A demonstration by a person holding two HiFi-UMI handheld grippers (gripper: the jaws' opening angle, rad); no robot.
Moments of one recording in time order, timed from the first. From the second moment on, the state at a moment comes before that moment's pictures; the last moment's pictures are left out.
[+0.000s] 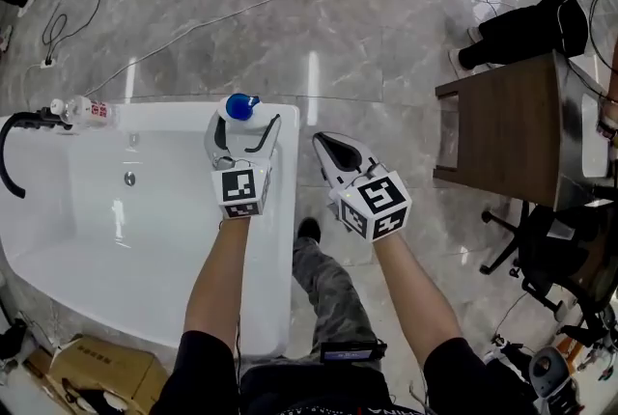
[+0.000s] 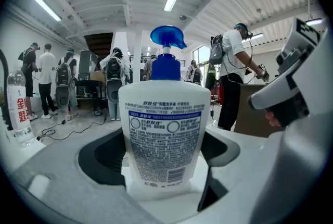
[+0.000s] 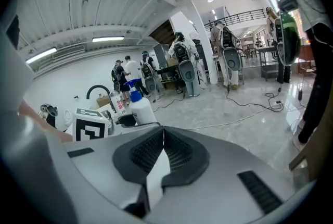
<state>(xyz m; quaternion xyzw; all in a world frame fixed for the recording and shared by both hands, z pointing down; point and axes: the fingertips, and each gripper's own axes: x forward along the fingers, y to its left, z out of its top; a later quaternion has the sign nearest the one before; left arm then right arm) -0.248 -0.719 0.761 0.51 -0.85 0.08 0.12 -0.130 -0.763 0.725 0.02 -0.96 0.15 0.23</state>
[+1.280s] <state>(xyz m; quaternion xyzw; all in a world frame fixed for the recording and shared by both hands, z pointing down) -0.249 -0.725 0.779 0.52 -0.85 0.05 0.10 -0.139 -0.765 0.744 0.02 -0.96 0.16 0.23</state>
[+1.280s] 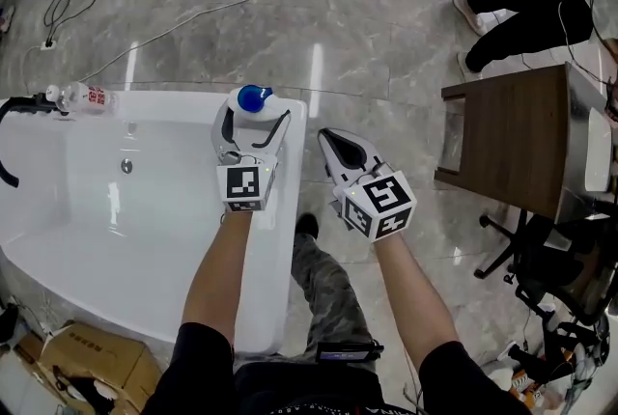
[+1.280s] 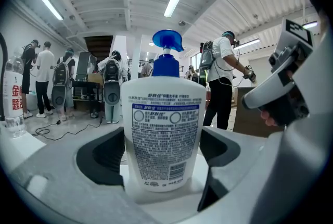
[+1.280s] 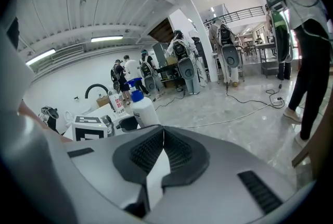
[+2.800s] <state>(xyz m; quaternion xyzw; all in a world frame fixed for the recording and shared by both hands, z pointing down) -0.106 -0.483 0.569 0.62 -0.74 0.03 0.24 -0.014 -0.621 0.568 0.08 -0.95 0.19 0.24</state>
